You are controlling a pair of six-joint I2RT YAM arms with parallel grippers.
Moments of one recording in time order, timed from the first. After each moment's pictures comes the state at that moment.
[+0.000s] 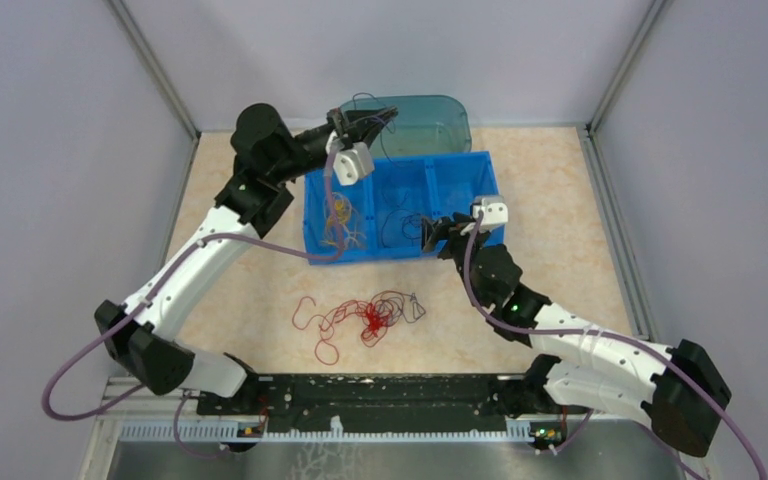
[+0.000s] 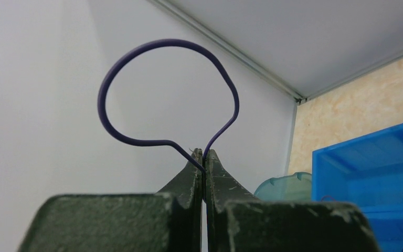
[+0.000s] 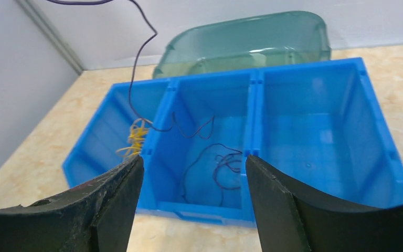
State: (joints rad) left arm -0.61 1.40 1.49 0.17 0.65 0.87; right arm 0.87 0.95 0.52 0.49 0.57 0.25
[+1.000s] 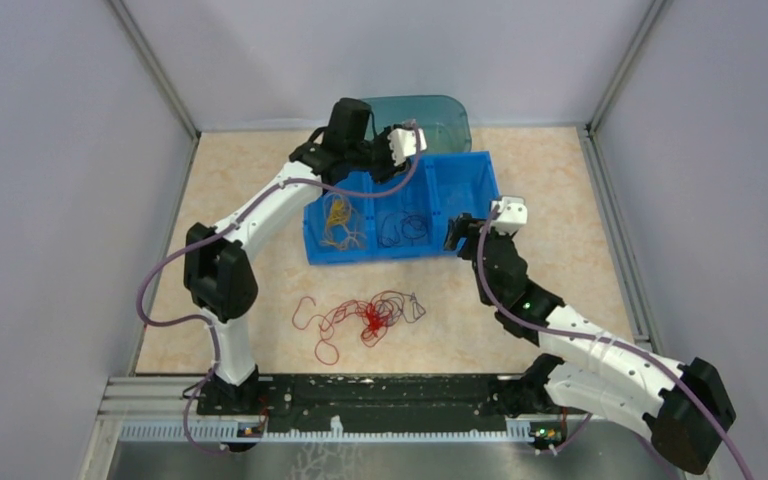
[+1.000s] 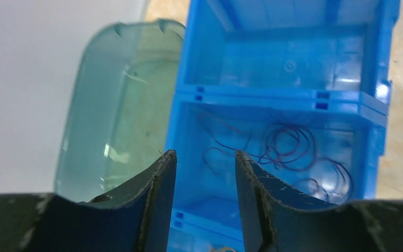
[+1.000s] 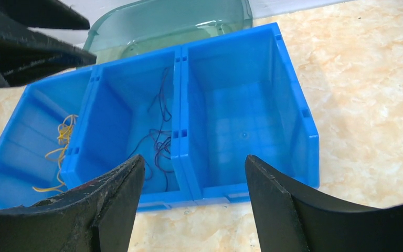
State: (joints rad) left arm -0.59 1.91 1.79 -0.35 0.43 0.75; right arm 0.77 0.89 0.53 0.24 0.70 0.33
